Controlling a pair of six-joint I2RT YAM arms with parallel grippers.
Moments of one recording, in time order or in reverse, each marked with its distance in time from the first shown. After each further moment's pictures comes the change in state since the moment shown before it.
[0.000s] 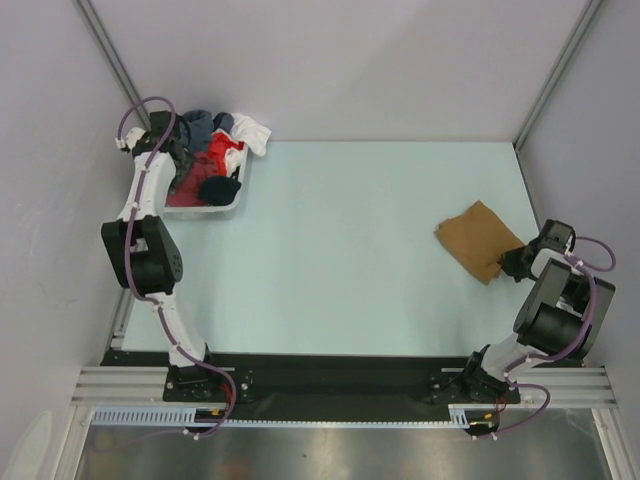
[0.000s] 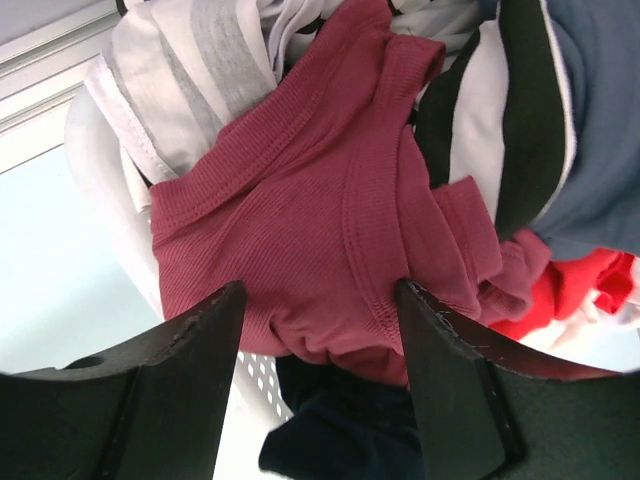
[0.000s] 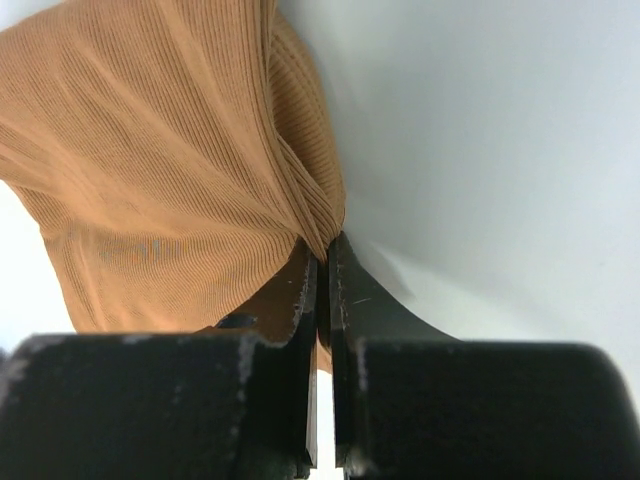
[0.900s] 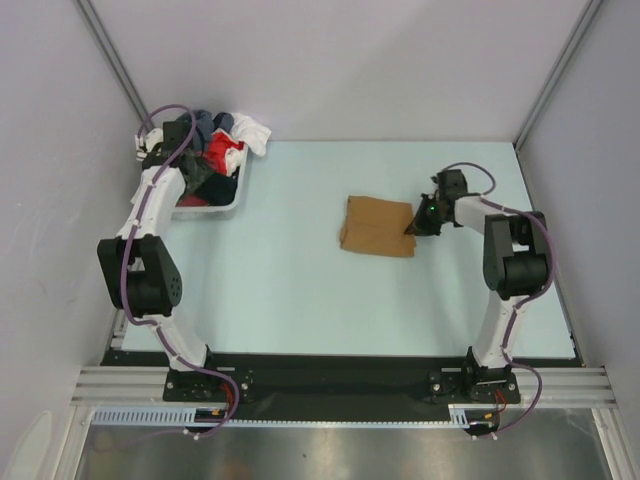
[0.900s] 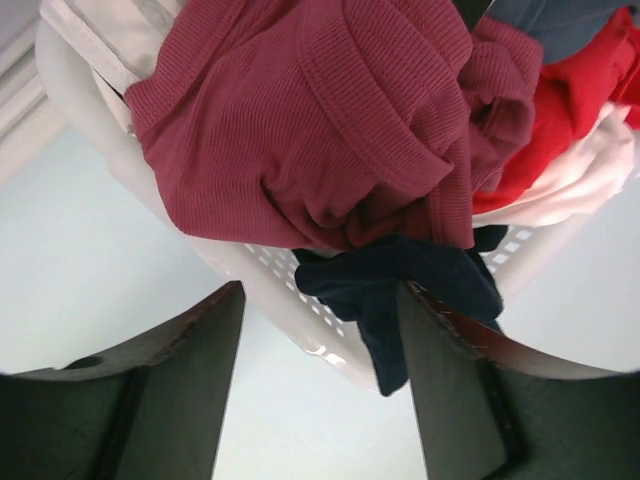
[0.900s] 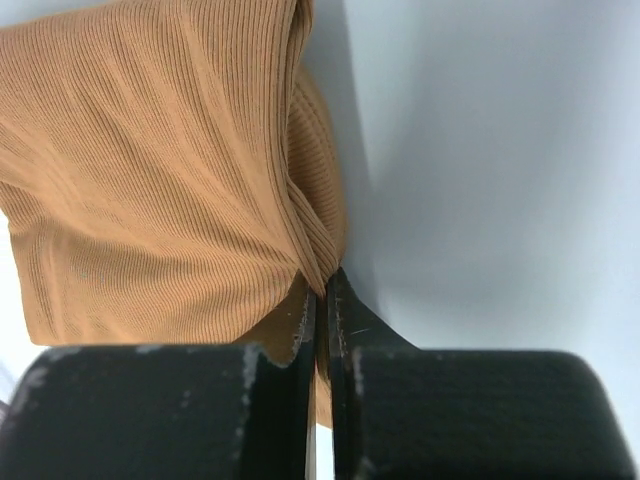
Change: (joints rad) left arm -0.088 -0.182 -0.229 0.082 0.043 0.232; right arm 0.652 0.437 0.516 -0.131 -0.200 -0.333
